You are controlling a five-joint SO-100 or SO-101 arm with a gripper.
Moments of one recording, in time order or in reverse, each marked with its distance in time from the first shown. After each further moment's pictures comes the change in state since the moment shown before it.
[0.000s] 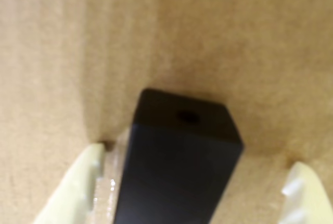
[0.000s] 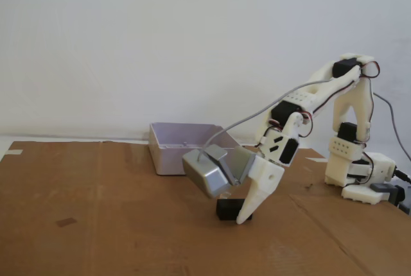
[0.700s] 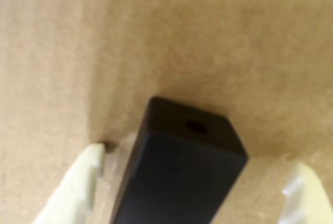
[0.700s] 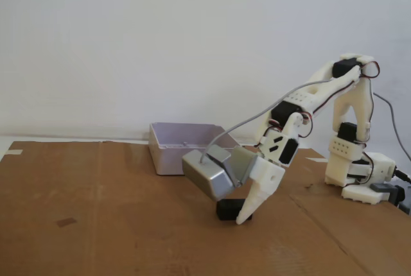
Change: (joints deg) arm -0.1 0.0 0.0 -1.0 -6.4
